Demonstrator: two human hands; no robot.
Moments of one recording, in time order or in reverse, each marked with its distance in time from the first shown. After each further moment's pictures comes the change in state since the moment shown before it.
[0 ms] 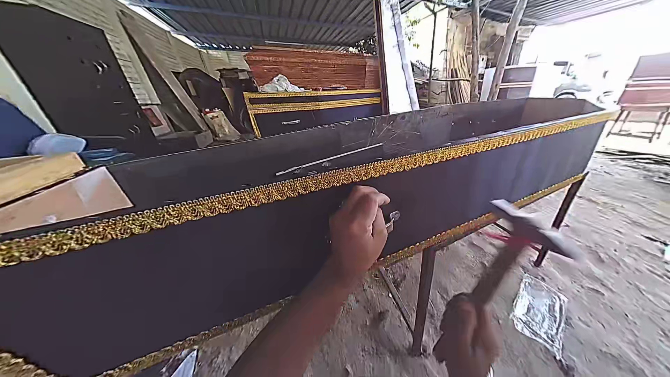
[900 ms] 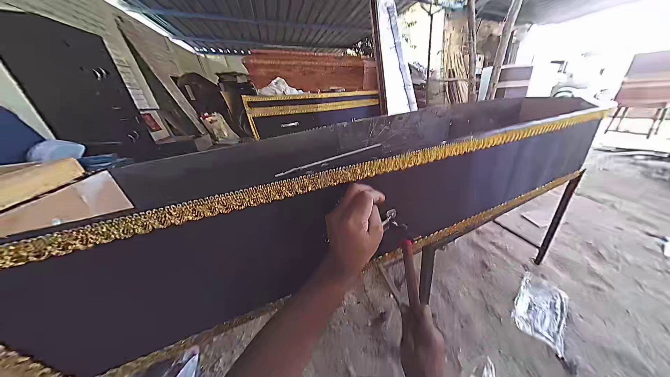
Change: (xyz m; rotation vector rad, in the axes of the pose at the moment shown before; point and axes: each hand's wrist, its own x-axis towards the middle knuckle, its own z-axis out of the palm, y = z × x) left_hand 0.005 -0.003 0.001 0.057 -0.009 0.003; right_hand -0.052 0.021 0.039 -0.352 -0.254 0.057
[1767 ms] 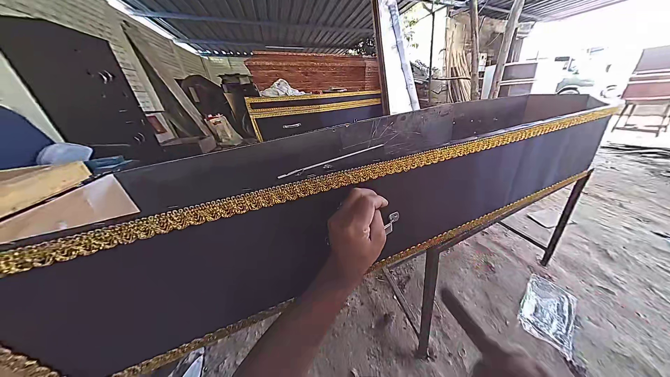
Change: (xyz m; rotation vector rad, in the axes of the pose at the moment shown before) left_hand -0.001 -0.004 -0.001 -0.098 0.044 0.024; right_hand 0.048 -0.067 -0.094 1.001 0.329 -0.519
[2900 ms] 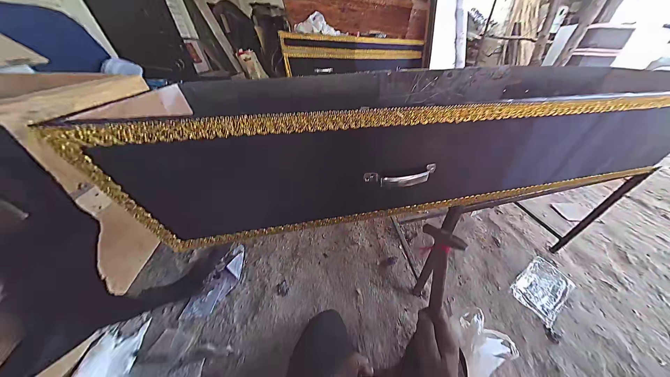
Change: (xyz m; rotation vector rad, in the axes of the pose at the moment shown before) left_hand -0.312 0.138 -0.139 -0.686 -0.227 -2.596; right_hand -0.152 -0.007 -0.065 -0.561 -0.409 0.927
